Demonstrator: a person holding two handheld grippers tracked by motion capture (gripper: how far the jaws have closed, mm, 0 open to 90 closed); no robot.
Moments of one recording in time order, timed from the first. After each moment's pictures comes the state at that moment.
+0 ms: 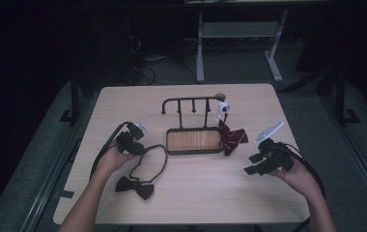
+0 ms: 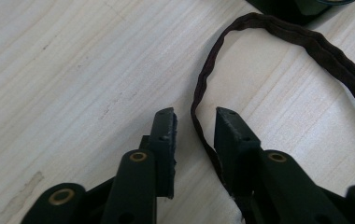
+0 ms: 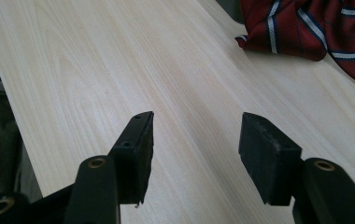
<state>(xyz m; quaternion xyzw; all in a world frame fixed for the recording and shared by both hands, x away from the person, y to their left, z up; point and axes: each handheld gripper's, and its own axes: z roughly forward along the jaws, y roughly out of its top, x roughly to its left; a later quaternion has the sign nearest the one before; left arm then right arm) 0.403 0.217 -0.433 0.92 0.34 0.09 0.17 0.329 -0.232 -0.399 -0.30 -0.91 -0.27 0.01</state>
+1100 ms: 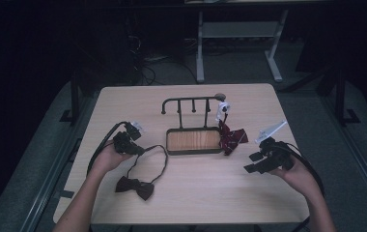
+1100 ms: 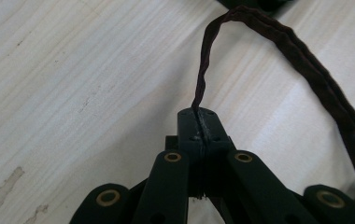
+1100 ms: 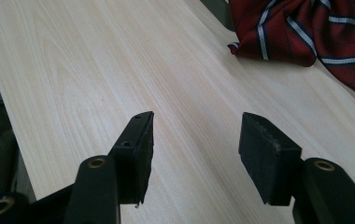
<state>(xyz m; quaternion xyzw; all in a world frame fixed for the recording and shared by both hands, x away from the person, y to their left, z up) 0.396 0.225 -0.420 0.92 0.33 0.04 0.20 0.332 -0.236 -0.399 -0.30 -0.91 -0.29 0.01</state>
